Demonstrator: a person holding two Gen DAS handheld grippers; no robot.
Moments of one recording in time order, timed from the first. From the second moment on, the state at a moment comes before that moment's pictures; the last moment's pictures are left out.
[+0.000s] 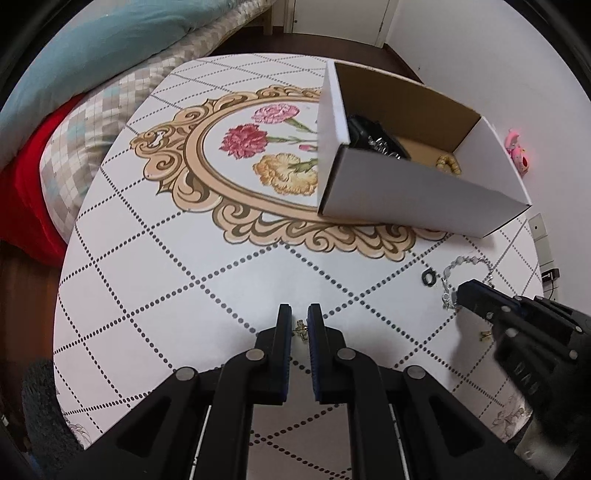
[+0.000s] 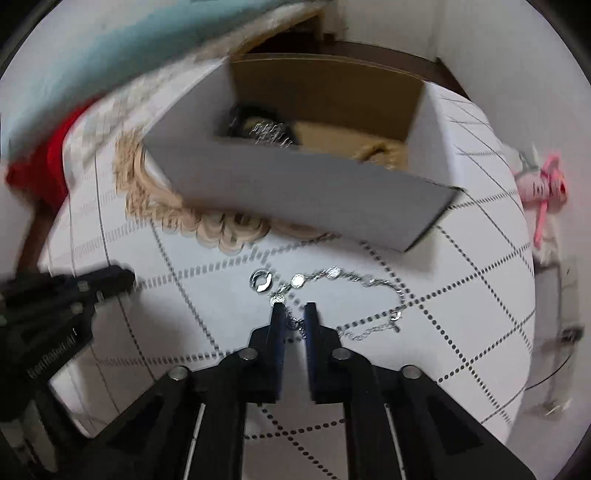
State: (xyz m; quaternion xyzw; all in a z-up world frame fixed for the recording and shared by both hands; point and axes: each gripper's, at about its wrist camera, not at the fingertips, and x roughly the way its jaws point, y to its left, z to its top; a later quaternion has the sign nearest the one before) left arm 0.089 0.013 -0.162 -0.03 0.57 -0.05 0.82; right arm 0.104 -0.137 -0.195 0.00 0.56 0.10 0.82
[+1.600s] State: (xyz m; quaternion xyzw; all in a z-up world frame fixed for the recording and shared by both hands) left arm 0.230 -0.020 -0.069 -0.01 0.54 -0.09 0.84; right arm 0.249 -0.208 -0.092 0.15 0.55 0.11 0.81
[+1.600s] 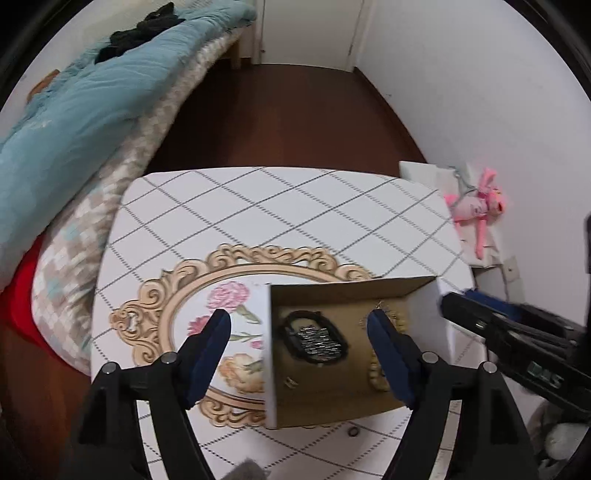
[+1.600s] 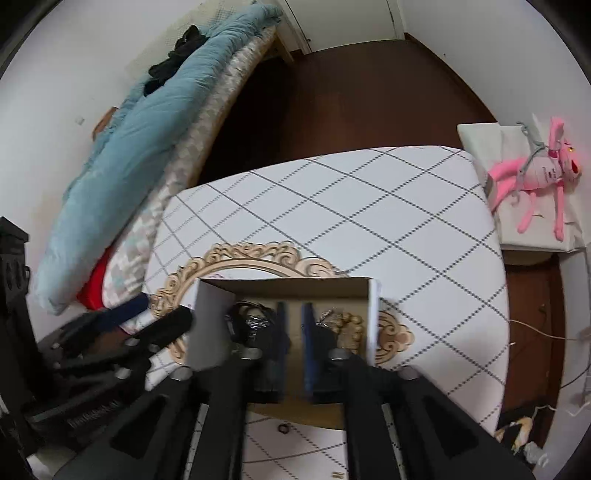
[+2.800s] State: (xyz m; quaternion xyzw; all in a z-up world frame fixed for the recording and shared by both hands) left arm 0.120 0.000 -0.012 0.01 0.44 -0.03 0.90; right arm 0.128 -0.193 -0.019 0.01 0.47 -0.05 0.88
